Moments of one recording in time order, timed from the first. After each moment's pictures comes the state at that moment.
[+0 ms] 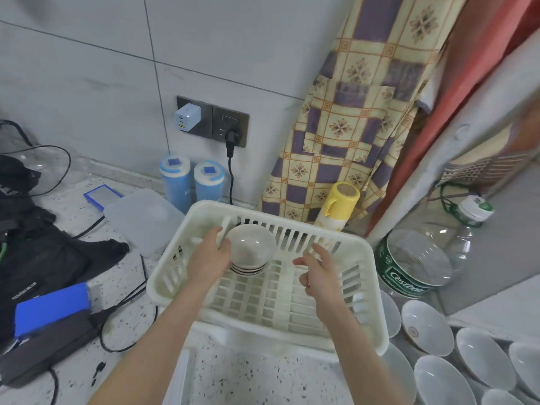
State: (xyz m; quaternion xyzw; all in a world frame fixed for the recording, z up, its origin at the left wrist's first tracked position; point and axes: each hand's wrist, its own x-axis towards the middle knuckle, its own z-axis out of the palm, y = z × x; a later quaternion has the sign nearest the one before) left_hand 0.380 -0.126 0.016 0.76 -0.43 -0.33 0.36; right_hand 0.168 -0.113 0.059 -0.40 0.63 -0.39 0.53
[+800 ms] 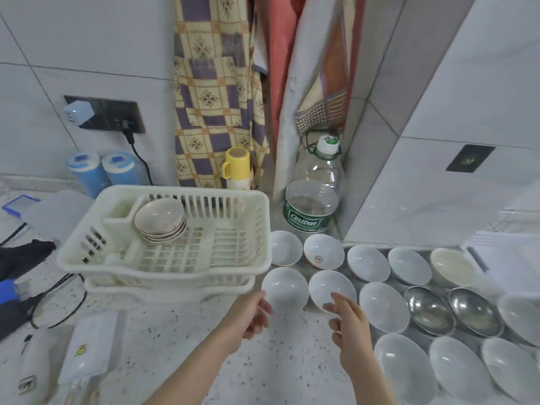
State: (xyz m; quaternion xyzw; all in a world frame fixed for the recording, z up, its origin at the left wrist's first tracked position) left_hand 0.121 0.042 0.019 0.63 -0.35 -0.65 0.23; right_hand -0.080 0.078 0.026 -0.16 0.68 -0.50 0.51
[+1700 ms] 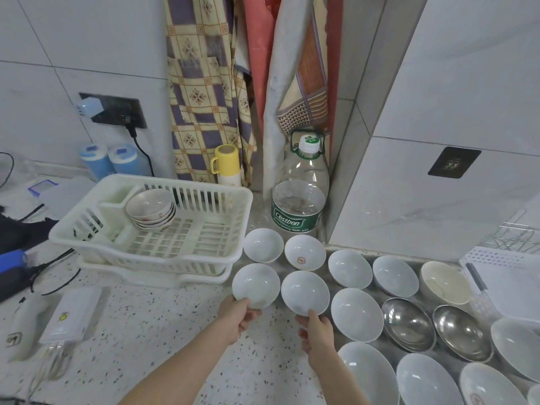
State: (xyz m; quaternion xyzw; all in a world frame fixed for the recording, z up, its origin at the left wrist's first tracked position) left_hand 0.050 0.033 -0.050 0.70 -0.18 -0.61 0.33; right_hand -0.132 0.060 -0.045 -0.13 0.71 -0.38 0.59
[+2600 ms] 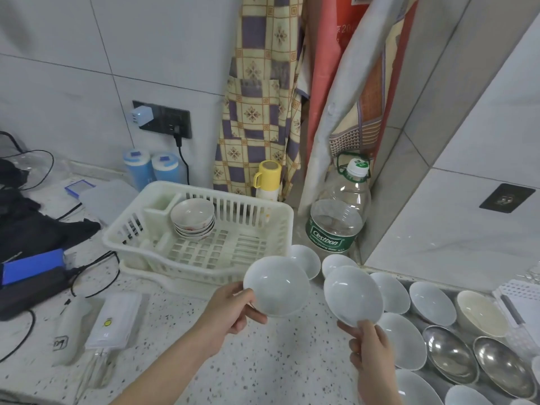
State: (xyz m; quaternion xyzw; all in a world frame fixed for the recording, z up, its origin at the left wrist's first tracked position) left_hand 0.169 0.068 0.064 0.59 -0.35 -0.63 0.37; right_hand -0.087 0.085 0.044 -0.20 0.67 -0.52 0.49
